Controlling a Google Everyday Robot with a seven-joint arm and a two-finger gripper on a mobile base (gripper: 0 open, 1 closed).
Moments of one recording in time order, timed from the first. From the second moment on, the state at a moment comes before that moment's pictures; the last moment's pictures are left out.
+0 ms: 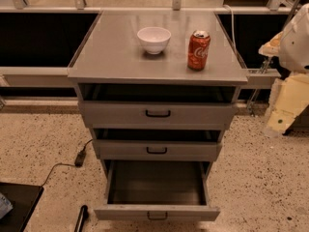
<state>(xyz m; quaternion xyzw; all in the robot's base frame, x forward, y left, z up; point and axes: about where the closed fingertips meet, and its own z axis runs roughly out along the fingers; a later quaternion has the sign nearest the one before) 0.438 -0.217 0.976 -0.60 0.78 -0.03 0.16</state>
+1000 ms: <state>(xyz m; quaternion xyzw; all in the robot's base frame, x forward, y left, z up) 0.423 -0.223 0.922 -0.61 0.77 0.02 0.19</state>
